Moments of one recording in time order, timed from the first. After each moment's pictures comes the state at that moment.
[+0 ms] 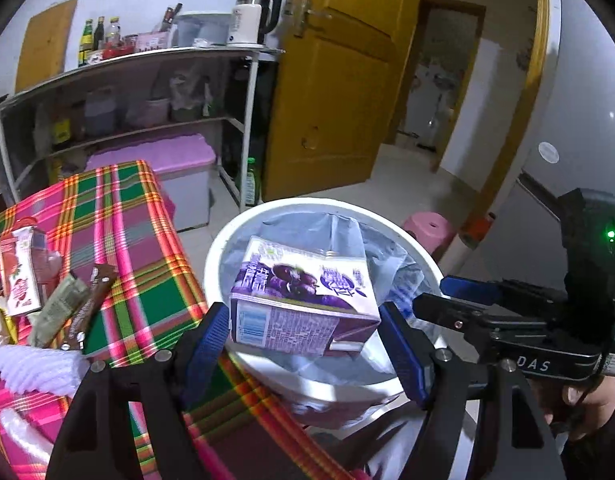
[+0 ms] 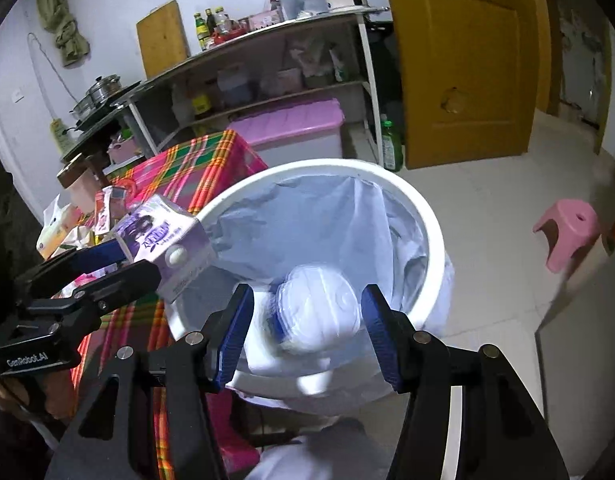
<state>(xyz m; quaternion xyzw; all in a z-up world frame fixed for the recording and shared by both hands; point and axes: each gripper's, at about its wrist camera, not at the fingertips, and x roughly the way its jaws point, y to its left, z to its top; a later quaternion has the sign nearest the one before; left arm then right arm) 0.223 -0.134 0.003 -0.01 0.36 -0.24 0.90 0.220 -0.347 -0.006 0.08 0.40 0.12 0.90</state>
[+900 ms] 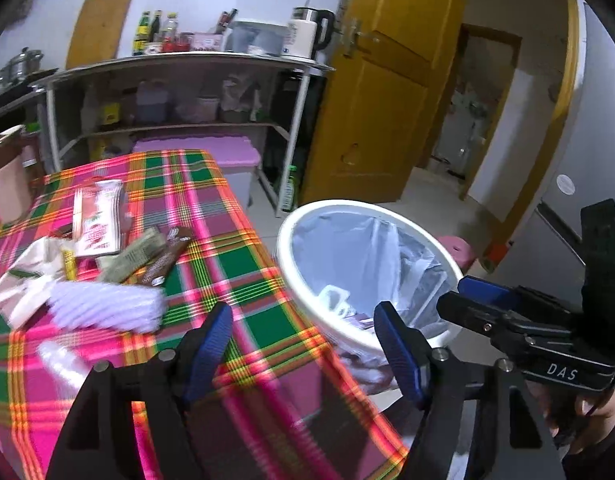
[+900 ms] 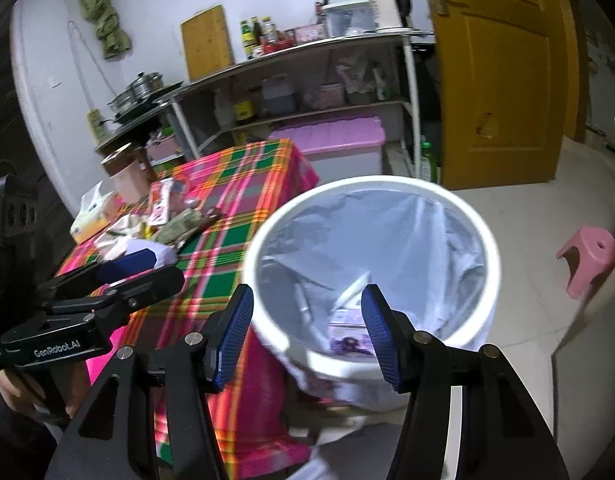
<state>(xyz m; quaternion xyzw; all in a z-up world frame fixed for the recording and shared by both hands) 0.176 -0.068 0.012 -0.05 0.35 -0.16 0.92 0.188 -0.292 0.016 0.05 0.37 0.18 0.91</state>
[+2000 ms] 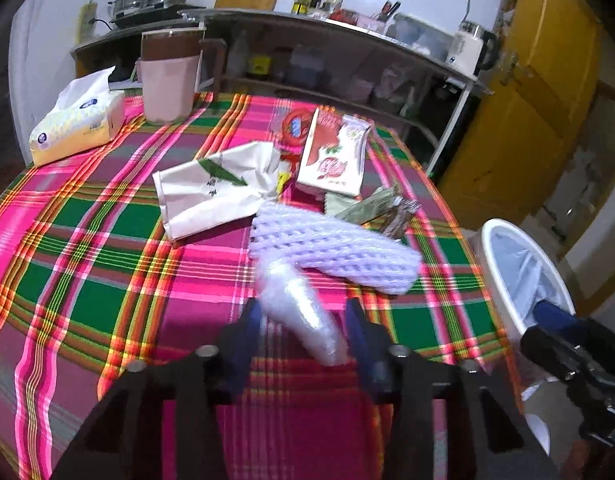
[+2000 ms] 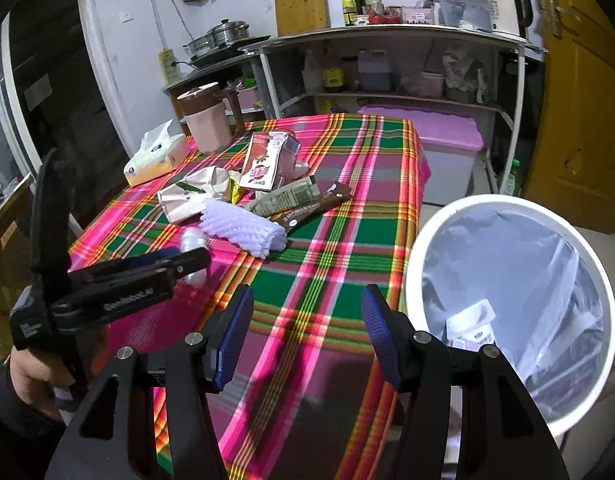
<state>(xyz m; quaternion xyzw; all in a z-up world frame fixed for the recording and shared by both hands) 0.176 0.058 -0.036 -0.14 0.40 0.06 0.90 0.208 -0.174 0.003 -0.02 0.38 0.30 0.87</state>
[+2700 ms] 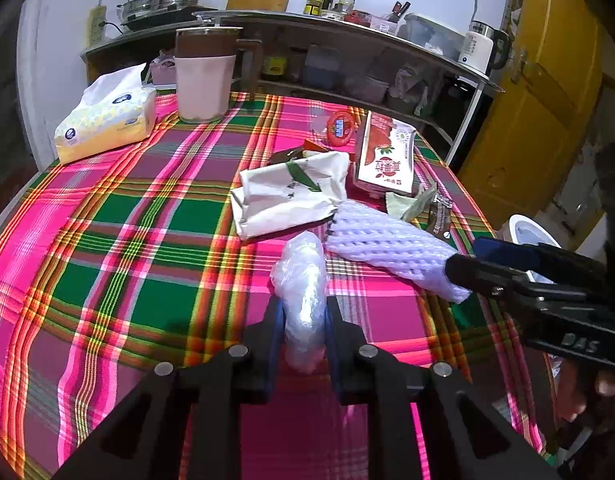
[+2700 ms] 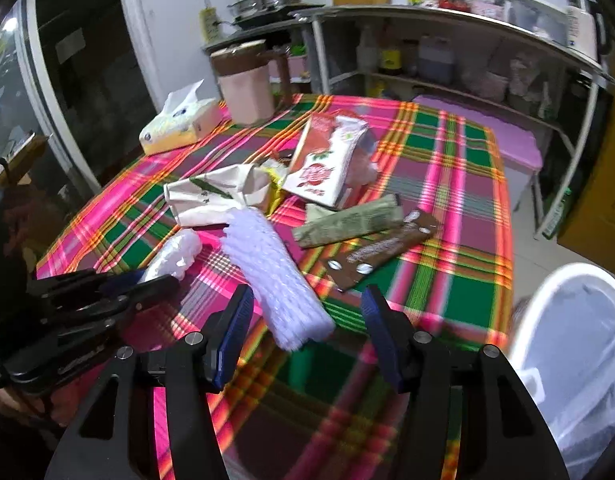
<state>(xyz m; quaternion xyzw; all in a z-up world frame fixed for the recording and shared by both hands) 0.155 0.099 -0.039 -0.13 0.39 0.07 0.91 0.259 -0.088 -0.019 -0.09 0.41 0.38 0.83</state>
